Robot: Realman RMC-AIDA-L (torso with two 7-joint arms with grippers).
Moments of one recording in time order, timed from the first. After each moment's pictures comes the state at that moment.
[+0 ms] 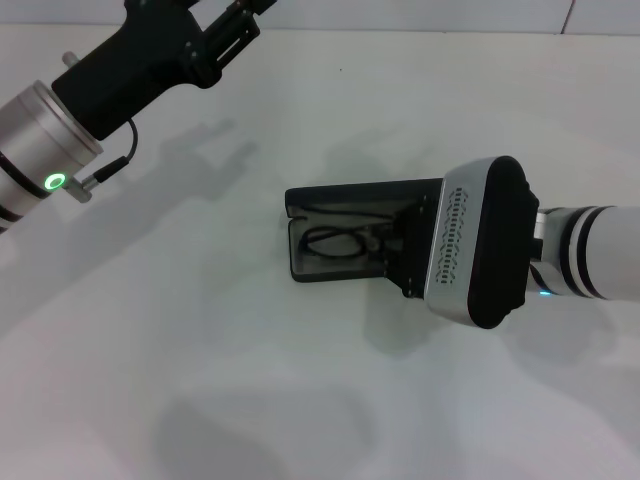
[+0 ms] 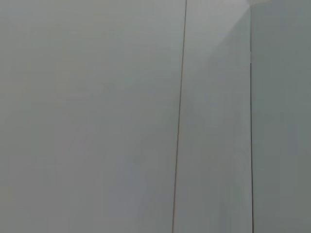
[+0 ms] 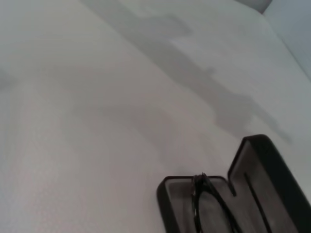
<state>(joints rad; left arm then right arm) -0.52 -2.09 0.90 0.42 1.15 1.51 -0.94 0.37 2.03 -2.02 -1.33 -2.31 -0.64 1.94</state>
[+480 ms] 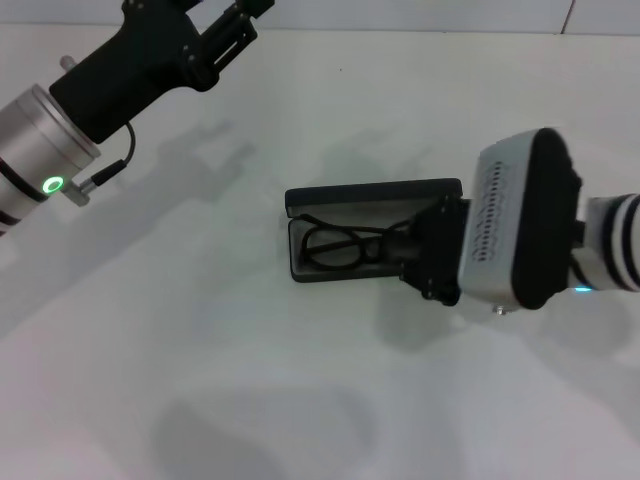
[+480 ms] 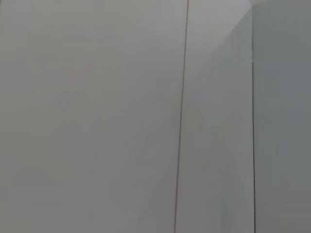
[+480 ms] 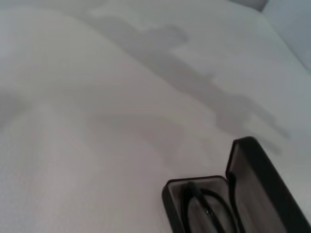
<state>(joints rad) -0.51 -2.09 0.90 0.42 1.15 1.51 -0.94 0.32 2.02 -1.93 -1.46 -2.30 -0.82 1.97</state>
